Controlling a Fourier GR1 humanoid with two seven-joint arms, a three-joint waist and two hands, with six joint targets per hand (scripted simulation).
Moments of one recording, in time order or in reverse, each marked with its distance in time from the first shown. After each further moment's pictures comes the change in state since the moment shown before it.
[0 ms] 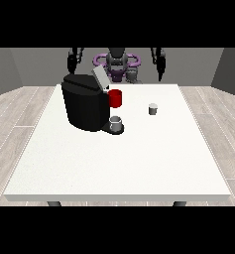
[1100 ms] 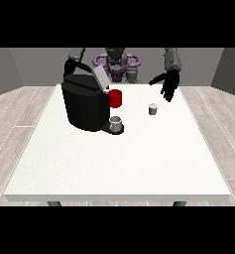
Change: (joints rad) left arm -0.372 0.411 0.088 0.344 -0.258 -0.195 -0.075; right arm -0.139 0.053 0.054 -0.016 0.154 -0.130 -0.002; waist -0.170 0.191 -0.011
